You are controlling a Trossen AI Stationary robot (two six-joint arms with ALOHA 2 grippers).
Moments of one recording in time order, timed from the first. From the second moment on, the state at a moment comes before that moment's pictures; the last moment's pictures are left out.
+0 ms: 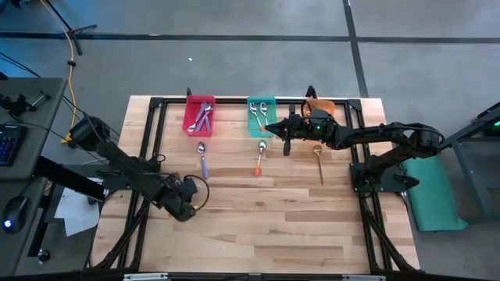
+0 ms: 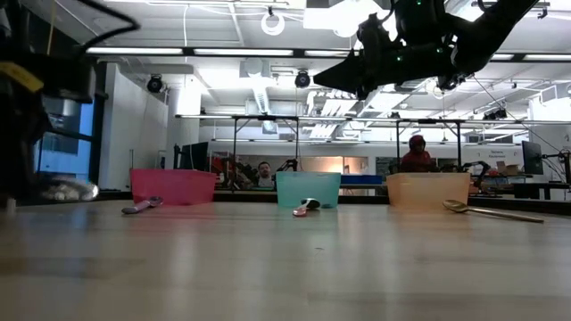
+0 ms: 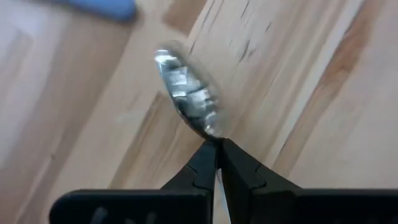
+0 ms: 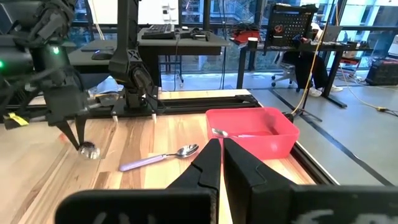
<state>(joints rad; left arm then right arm) -0.66 1.34 0.62 -0.68 -0.32 -1.12 -0.34 1.39 0.62 0.69 -0.20 -0.06</state>
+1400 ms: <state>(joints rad) 0.56 1.52 0.86 0.32 0.34 -0.33 -0.35 1.39 0.62 0.68 -0.20 -0.09</state>
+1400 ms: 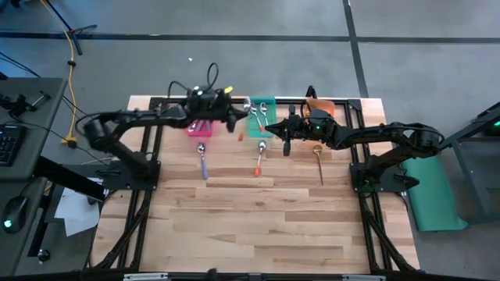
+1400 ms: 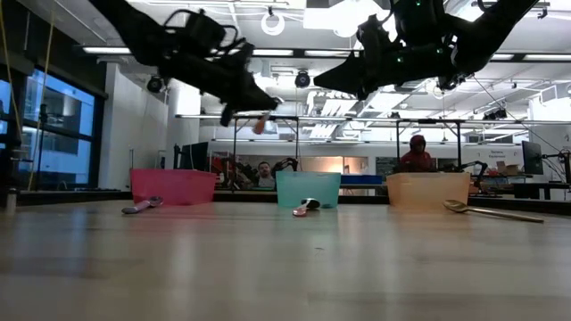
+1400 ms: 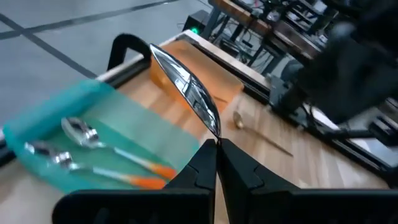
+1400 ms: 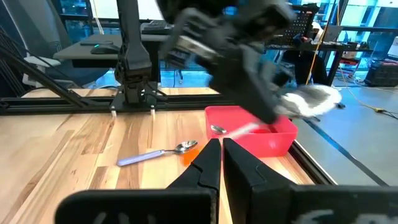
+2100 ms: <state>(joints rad) 0.69 2.01 1.27 0.31 0.47 -0.35 -0.35 1.39 0.62 0.68 -0.20 -0.09</state>
